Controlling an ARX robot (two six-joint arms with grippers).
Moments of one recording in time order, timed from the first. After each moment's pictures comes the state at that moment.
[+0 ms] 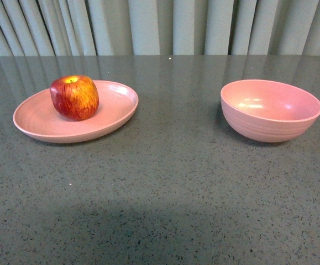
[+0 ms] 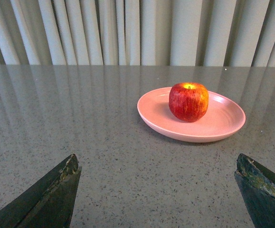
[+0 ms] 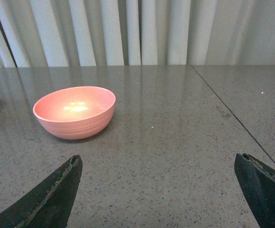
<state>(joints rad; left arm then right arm) 0.00 0.01 0.01 0.00 0.00 0.00 0.00 0.00 0.01 0.00 0.00 0.01</state>
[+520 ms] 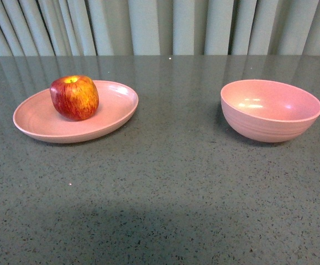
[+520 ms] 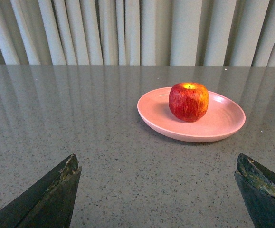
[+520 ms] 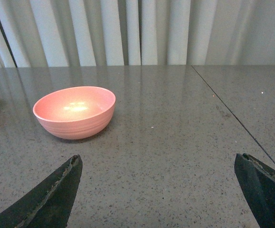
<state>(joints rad) 0.00 0.01 0.01 0.00 0.00 0.00 0.00 0.00 0.01 0.00 0.00 0.01</state>
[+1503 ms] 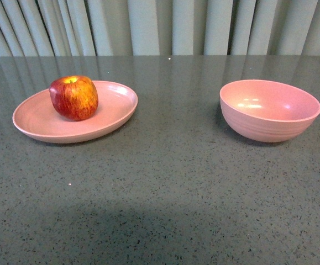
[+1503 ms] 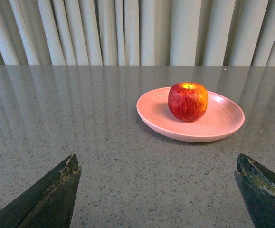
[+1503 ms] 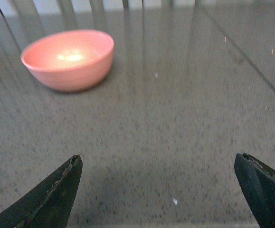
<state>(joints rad) 0.00 0.01 0.01 0.00 0.00 0.00 0.01 0.14 0.09 -0.19 0.00 0.05</state>
